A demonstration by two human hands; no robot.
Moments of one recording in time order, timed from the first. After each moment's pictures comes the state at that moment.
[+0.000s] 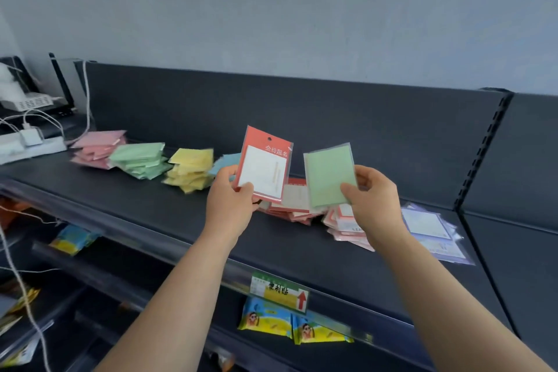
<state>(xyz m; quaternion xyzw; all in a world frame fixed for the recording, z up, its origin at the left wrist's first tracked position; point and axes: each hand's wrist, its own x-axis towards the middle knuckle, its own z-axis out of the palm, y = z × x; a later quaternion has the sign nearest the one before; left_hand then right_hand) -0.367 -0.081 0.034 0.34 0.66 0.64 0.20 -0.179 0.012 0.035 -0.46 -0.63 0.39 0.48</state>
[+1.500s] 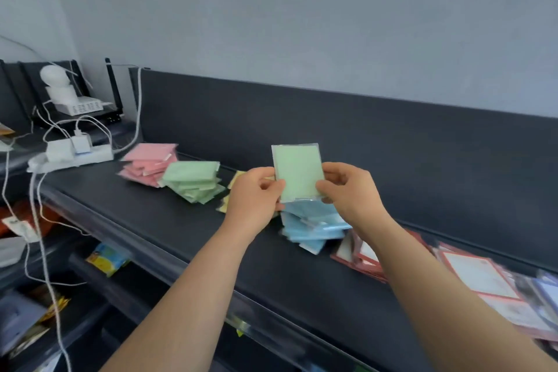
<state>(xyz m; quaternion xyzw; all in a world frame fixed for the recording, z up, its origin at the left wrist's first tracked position) -0.512 -0.052 0.054 0.40 0.64 0.62 0.19 -0.380 0.041 0.063 -0.35 -0.73 0.44 0.40</state>
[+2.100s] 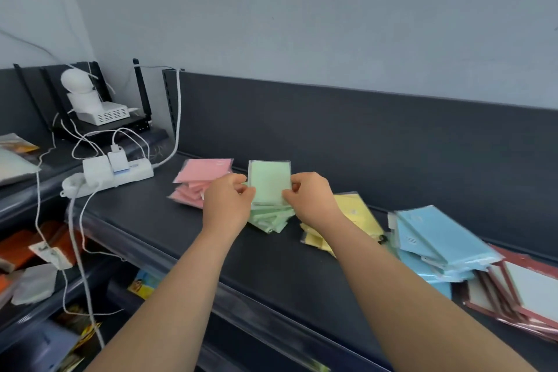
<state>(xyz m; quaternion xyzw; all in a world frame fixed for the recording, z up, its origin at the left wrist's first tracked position) -0.746 -0.064 0.032 0.37 0.77 0.52 0.05 -0.627 0.025 0.045 -0.42 -0.82 0.30 0.26</state>
